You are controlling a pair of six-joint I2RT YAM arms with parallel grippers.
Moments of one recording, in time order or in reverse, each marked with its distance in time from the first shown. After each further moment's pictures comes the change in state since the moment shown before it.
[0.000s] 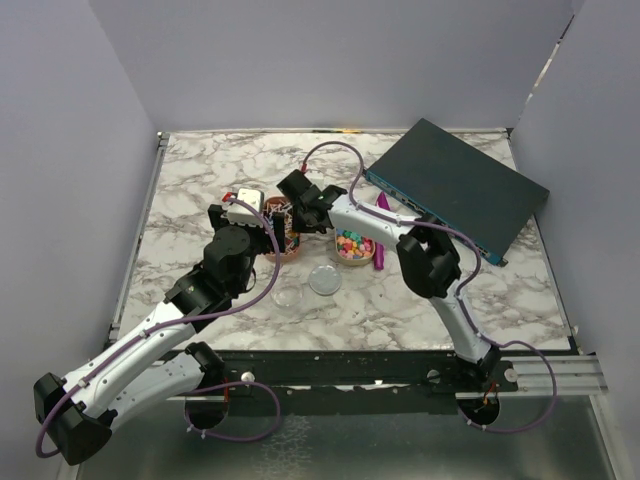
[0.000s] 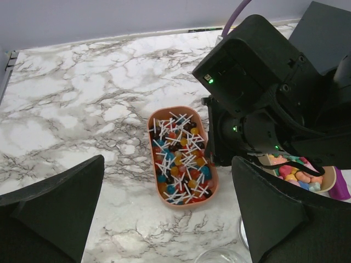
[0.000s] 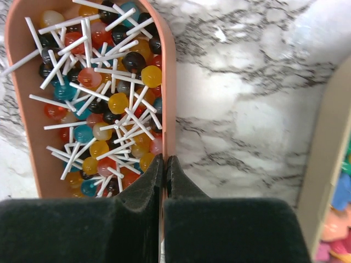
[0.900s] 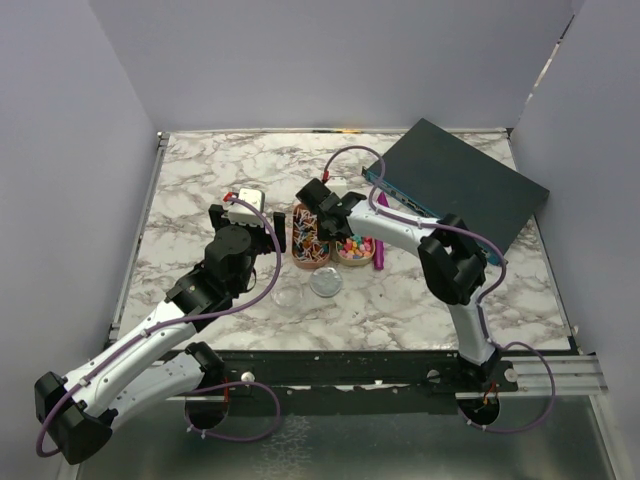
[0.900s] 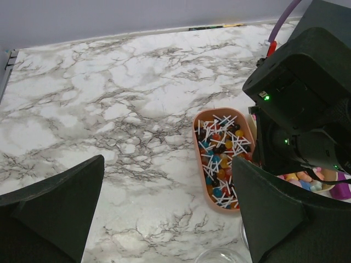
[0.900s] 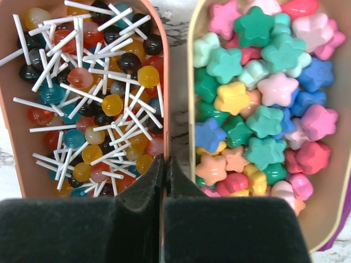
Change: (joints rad) left arm 0.001 0.007 0.000 0.000 0.000 0.000; right arm -0.023 -0.203 -0.299 -0.019 0.157 -0.048
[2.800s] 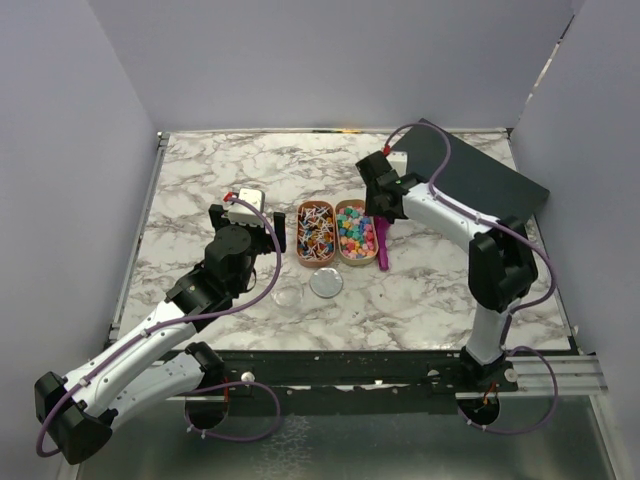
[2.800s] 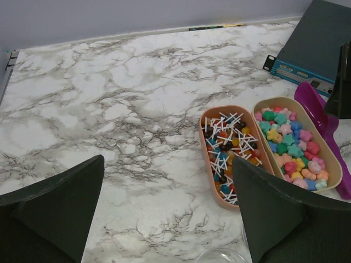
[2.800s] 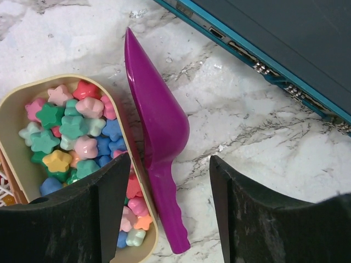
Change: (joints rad) left arm 0.000 0.000 0.000 0.000 0.000 0.003; right arm -0.261 -0.273 -0.209 -0.003 0.110 -0.150
